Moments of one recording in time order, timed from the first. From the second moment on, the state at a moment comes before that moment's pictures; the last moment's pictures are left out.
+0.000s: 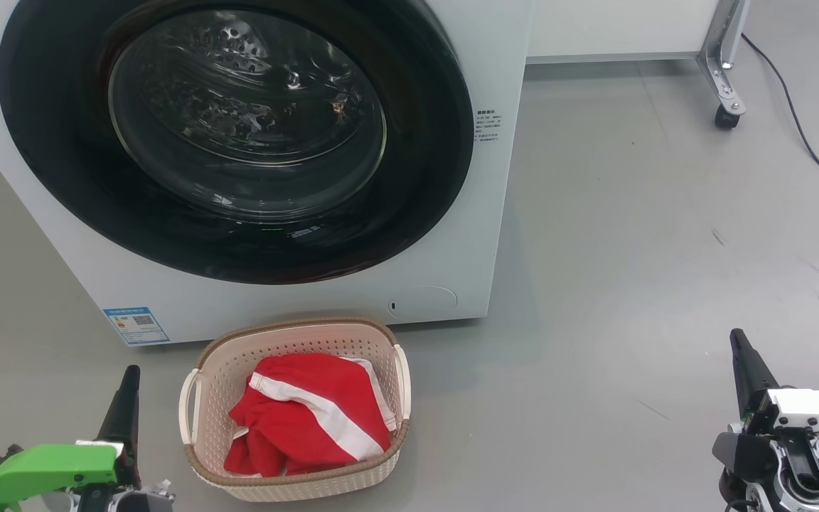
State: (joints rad) left arm -0.05 0.05 0.04 0.28 -1.62 -0.12 0.08; right arm -0.04 -0.11 -0.02 0.25 1.70 0.11 0.01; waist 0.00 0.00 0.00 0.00
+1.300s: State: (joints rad) left arm -0.05 0.05 0.05 0.28 -1.62 -0.12 0.08; right arm -0.05 -0.11 -0.02 0.27 1.70 0.12 0.02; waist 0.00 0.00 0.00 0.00
